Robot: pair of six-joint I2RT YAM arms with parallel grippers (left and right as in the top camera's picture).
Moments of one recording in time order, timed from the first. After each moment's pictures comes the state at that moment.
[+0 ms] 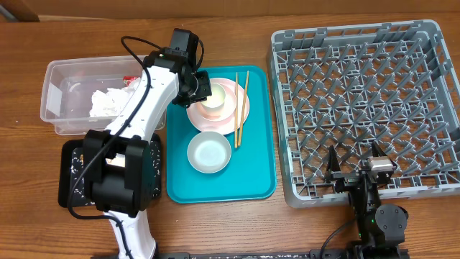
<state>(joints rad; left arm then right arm) -0.24 2.02 1.64 -0.89 0.12 -0.44 0.05 0.02 0.02 -0.03 -0.02 0.00</state>
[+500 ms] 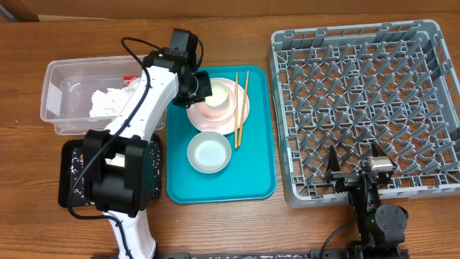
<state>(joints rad) -0.23 2.02 1.64 -0.89 0.18 -0.44 0.05 0.02 0.02 -0.04 -0.02 0.00</state>
